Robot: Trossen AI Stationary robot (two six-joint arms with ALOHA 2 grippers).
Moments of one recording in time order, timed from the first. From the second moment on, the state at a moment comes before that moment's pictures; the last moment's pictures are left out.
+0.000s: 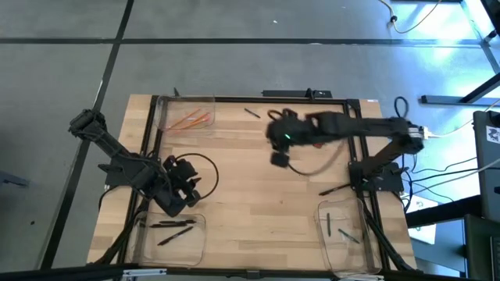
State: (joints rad) left arm -0.66 1.22 0.97 -1.04 -0.73 -1.28; right arm -0.01 1.60 1.60 -0.92 0.28 0.07
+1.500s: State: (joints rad) left arm -0.58 1.22 0.97 -1.06 -0.96 -1.08; right arm -0.57 2.12 1.60 -0.52 -0.15 -0.37
